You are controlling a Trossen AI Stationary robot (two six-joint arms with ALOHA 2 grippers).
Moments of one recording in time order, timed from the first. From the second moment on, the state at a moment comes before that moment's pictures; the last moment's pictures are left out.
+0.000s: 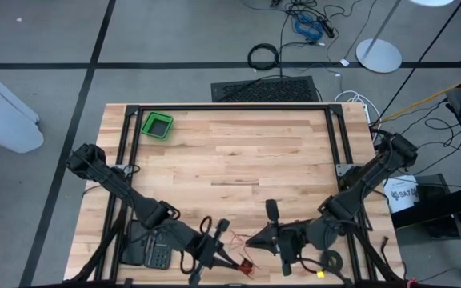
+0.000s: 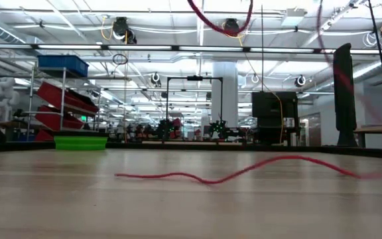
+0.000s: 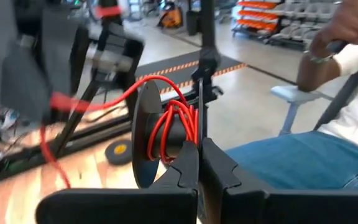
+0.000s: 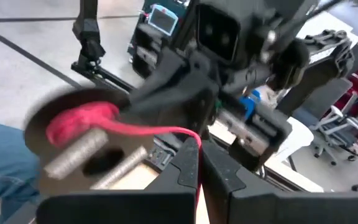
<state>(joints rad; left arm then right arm) -0.61 1.69 1.35 0.16 -0.10 0.08 0.71 1.52 1.27 0.06 0.52 -0.33</state>
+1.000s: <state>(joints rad) -0.65 1.74 1.35 0.42 0.03 0.35 0.62 1.60 1.27 0.22 0.16 -0.29</state>
